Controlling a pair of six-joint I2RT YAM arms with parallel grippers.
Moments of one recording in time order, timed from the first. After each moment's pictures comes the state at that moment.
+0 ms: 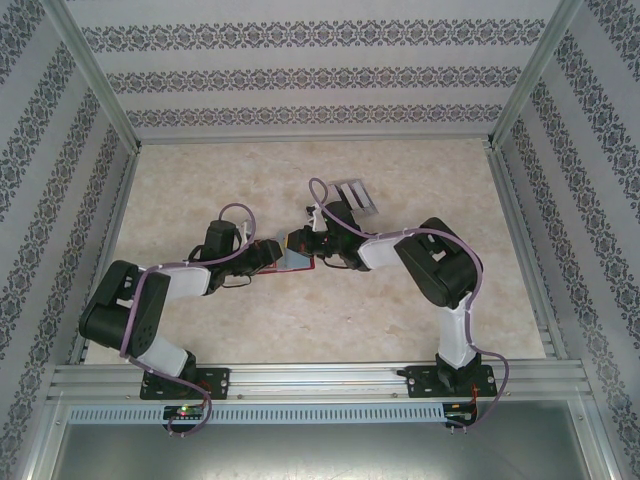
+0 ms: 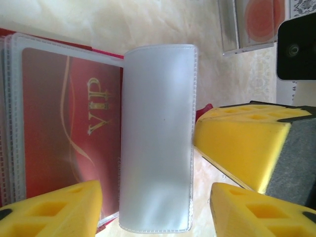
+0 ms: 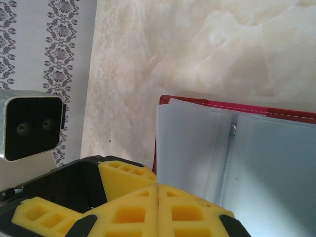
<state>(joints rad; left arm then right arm) -0.26 1.55 0.53 0.31 0.55 -0.79 0.65 2.01 1.01 0.48 -0.58 0.96</state>
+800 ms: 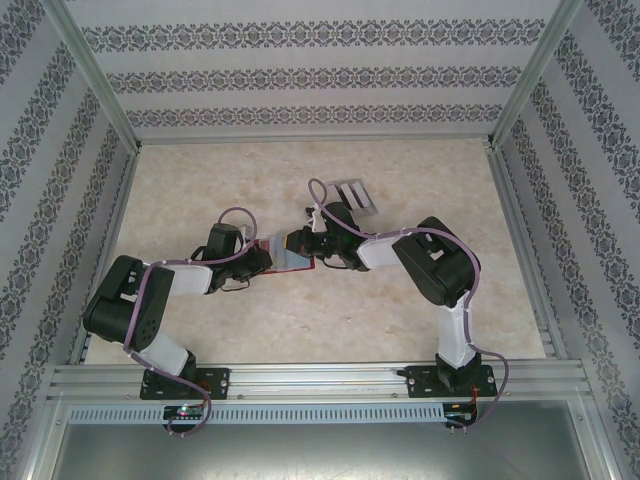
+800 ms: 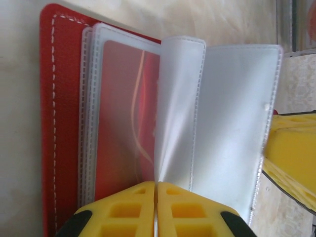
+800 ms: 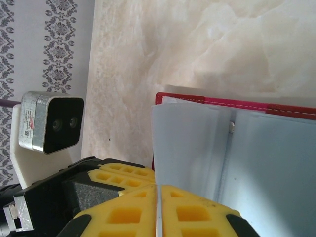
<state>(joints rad) -0.26 1.58 0.53 0.24 0.44 -0.75 0.65 2.03 1.01 0.49 -0.59 0.97</state>
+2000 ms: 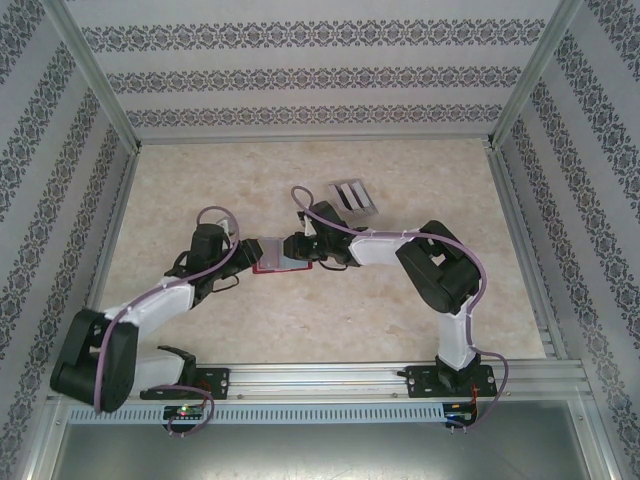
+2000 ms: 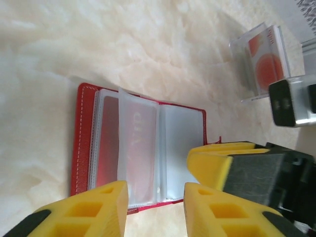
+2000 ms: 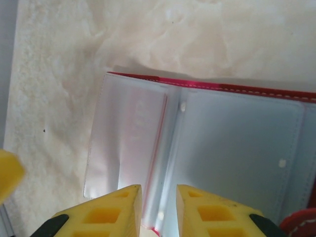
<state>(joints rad) -0.26 1.20 0.47 0.07 0.24 -0.74 0.72 1.98 1.13 0.08 -0.37 0.74</state>
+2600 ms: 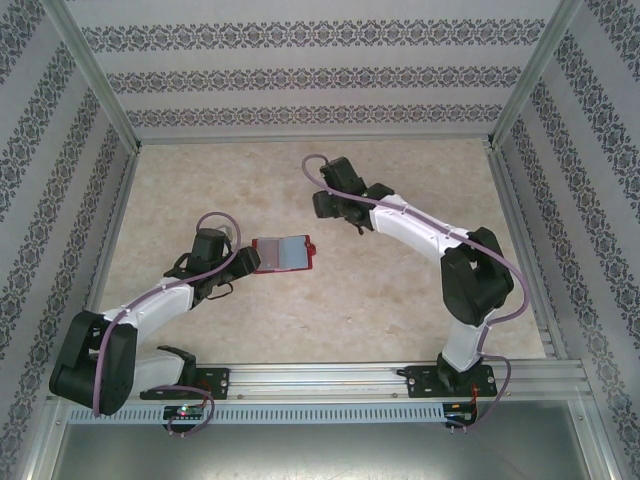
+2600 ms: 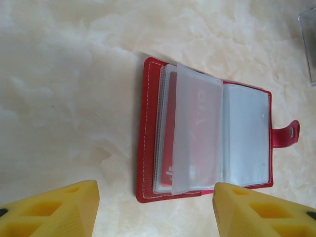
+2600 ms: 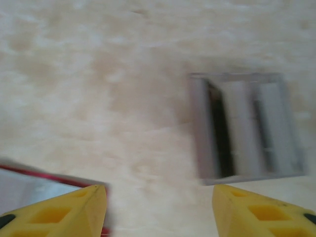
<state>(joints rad) -0.26 1.23 0.48 -0.07 0.15 -0.64 0.59 1.83 1.44 -0.49 0.19 0.29</state>
